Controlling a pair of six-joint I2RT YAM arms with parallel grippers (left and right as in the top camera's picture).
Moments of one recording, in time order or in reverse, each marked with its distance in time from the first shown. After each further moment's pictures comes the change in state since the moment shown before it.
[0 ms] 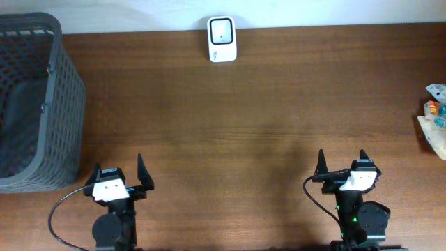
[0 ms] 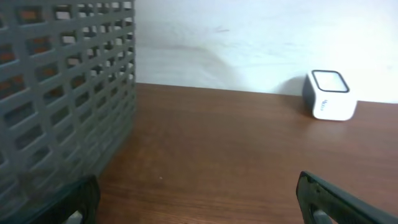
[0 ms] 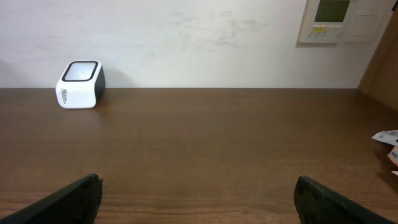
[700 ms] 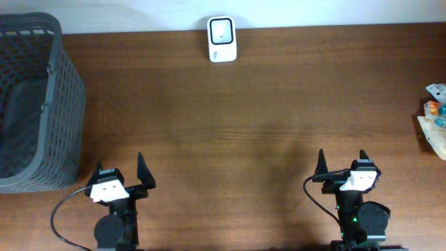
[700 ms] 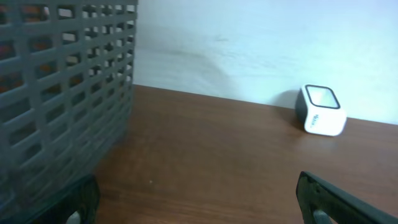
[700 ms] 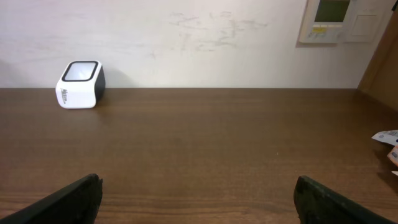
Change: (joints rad) left arm -0.054 0.001 0.000 0.029 -0.078 -0.074; right arm 0.000 0.000 0.000 0.000 0.000 0.000
